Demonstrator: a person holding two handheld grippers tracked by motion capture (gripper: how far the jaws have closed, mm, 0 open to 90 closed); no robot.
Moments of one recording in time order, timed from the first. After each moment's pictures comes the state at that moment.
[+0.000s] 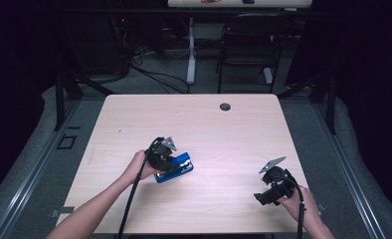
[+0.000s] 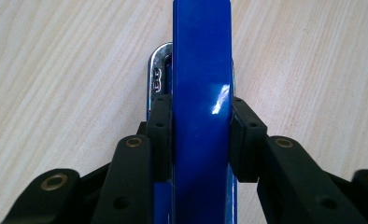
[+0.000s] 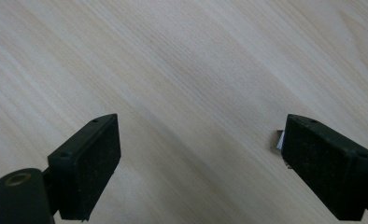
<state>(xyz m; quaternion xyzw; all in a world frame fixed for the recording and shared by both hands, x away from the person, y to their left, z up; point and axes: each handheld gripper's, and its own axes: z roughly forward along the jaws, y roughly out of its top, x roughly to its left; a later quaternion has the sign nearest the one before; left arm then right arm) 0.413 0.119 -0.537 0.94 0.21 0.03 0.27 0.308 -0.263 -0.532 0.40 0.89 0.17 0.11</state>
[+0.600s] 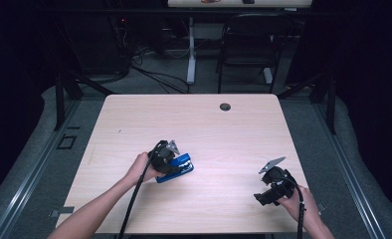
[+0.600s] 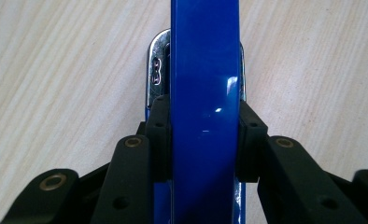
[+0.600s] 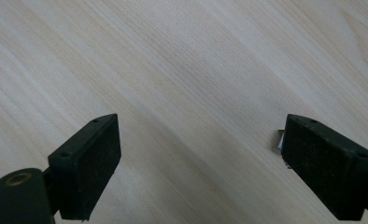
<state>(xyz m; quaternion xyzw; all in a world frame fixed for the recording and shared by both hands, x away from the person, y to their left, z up) 0.410 0.111 -0.548 0.95 0.20 0.05 0.24 0.308 -0.263 -0.532 0.40 0.89 0.17 0.10</state>
